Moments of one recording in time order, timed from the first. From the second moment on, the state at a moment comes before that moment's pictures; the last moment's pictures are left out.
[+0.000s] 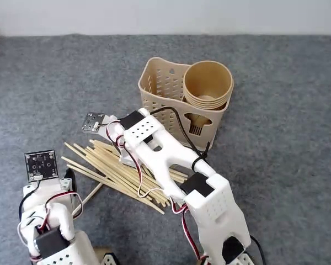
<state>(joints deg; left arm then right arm) -31.3 -103.3 91.7 65.1 -8.5 -42.6 34.3 -14.2 72.9 31.8</state>
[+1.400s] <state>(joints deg) -29.4 -103.3 92.8 65.1 -8.5 -42.4 -8.4 -13.9 75.4 23.4</state>
